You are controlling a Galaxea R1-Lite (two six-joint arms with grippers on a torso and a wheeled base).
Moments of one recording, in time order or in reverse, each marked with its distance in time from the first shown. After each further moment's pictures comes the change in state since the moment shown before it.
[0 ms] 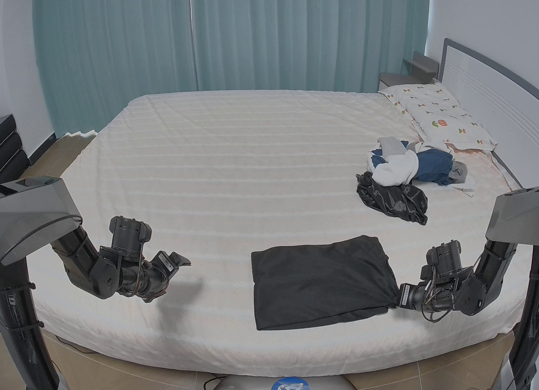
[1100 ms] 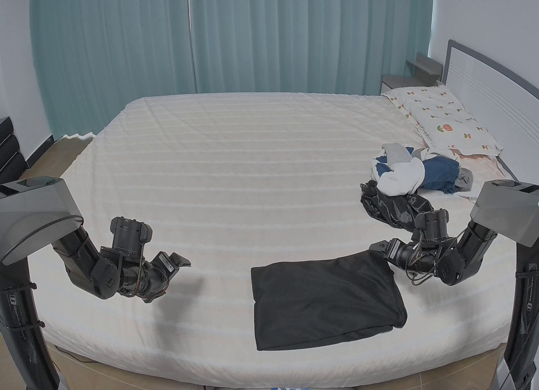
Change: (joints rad) left arm -0.001 0.006 -0.002 0.000 0.008 0.004; right arm -0.037 0.133 -0.373 0.009 0.016 0.167
